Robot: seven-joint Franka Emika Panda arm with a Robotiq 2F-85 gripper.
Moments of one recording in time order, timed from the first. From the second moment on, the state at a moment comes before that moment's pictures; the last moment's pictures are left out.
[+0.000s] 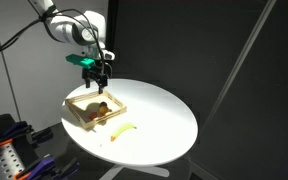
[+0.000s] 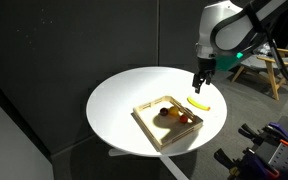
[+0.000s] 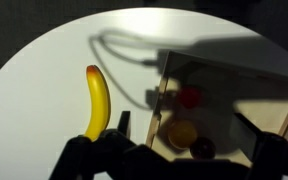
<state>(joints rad) 0.07 0.05 0.00 -2.43 -0.12 2.42 0.09</state>
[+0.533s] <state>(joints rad) 0.07 -0.07 0.03 -2.47 -0.08 2.24 0.07</state>
